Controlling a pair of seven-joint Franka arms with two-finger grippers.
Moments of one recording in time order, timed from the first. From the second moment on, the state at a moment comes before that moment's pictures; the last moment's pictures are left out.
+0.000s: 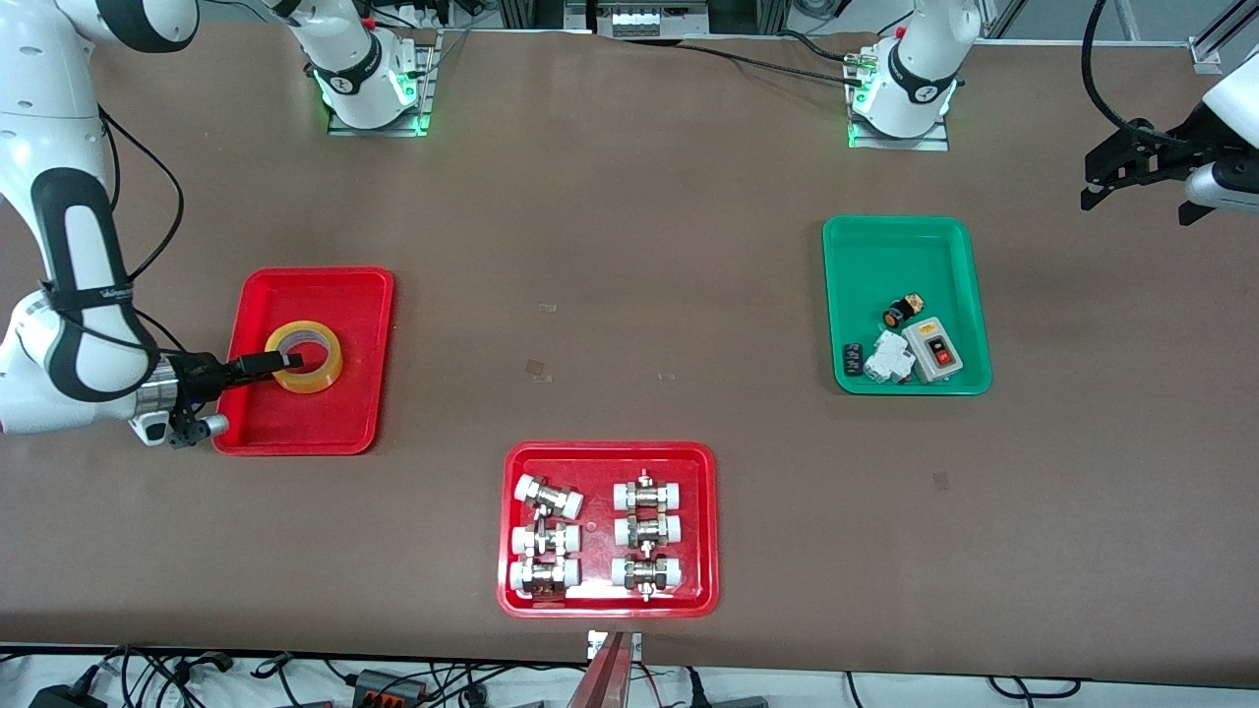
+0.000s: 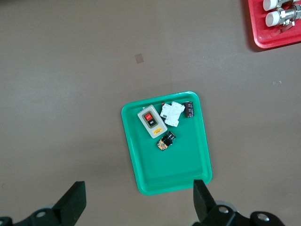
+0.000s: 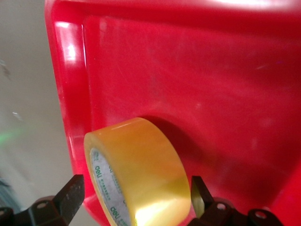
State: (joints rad) left arm 0.08 -0.05 -0.11 -1.54 0.01 1.49 0.15; right arm -0.21 0.76 -0.02 -1.49 0.37 1.72 -0.63
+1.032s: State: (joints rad) left arm 0.09 -0.04 -0.11 -1.54 0.01 1.49 0.16; right arm -0.05 0.30 -0.01 -1.38 0.00 1.55 -0.11
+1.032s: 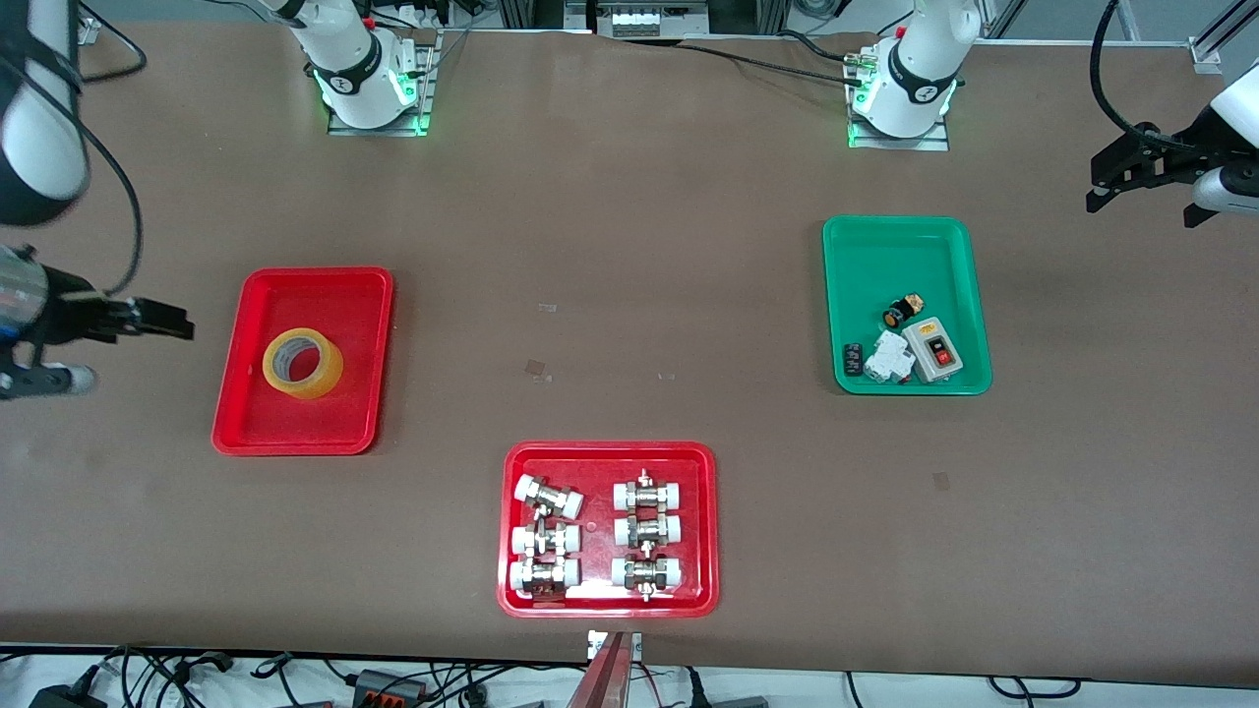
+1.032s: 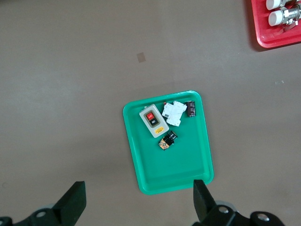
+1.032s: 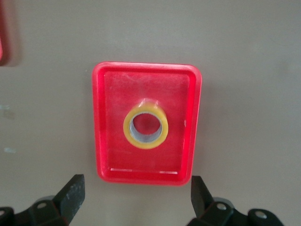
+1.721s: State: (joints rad) left arm 0.09 -0.04 -0.11 -1.54 0.01 1.49 0.16; right arm -0.01 0.31 -0.03 -1.28 0.00 1.58 -0.06
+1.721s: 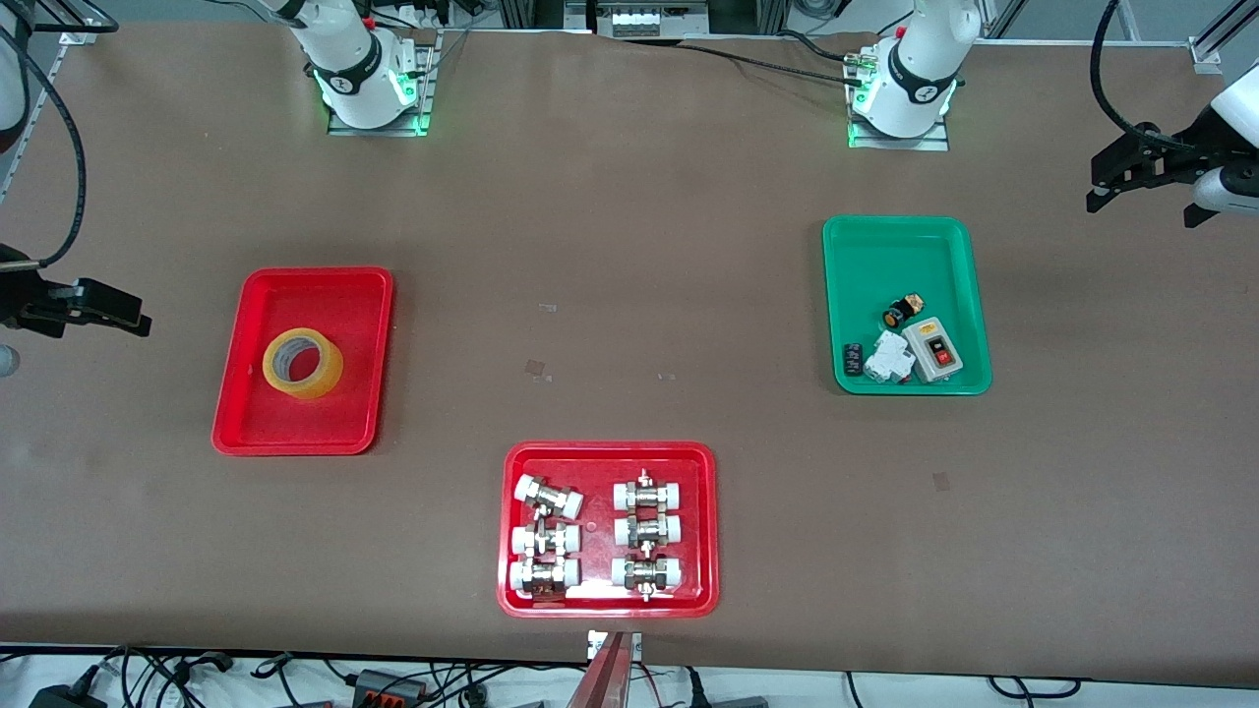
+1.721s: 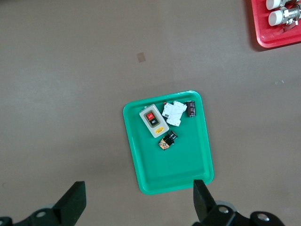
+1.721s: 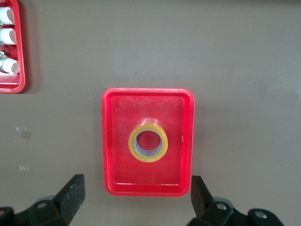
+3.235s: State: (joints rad) left arm 0.09 -0.04 -0.11 -1.54 0.01 1.49 0.16; right arm 0.03 0.02 -0.08 -1.69 0.00 1.71 -0.06
